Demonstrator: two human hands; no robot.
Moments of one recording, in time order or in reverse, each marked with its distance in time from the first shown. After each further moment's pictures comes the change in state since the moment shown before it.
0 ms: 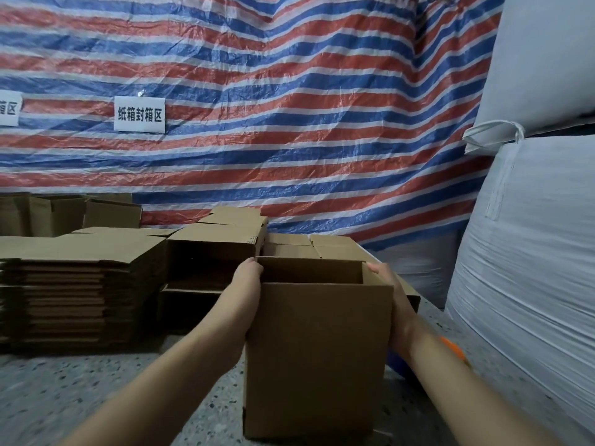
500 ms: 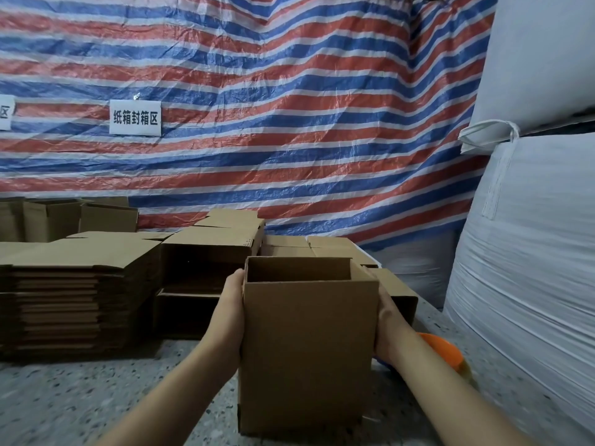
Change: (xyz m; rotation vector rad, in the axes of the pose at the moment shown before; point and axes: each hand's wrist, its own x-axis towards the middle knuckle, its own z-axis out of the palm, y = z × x) left_hand 0.012 -0.033 -0.008 -0.224 -0.062 0.041; right_hand 0.009 0.018 0.004 0.214 0.266 0.085
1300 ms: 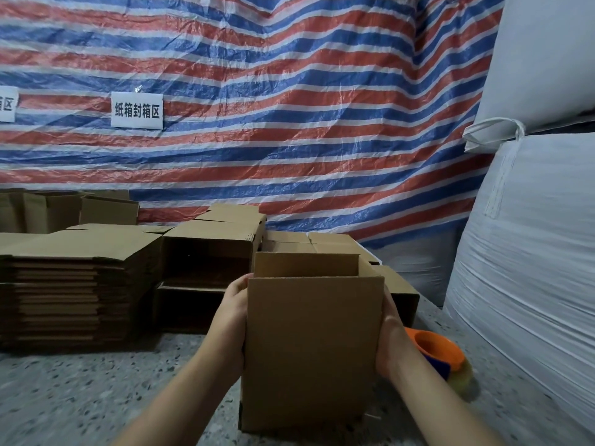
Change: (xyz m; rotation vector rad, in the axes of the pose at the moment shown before) left_hand -0.005 -0.009 -0.004 -0.002 -0.005 -0.009; right_hand 0.005 0.023 -0.014 -0.034 0.072 0.034
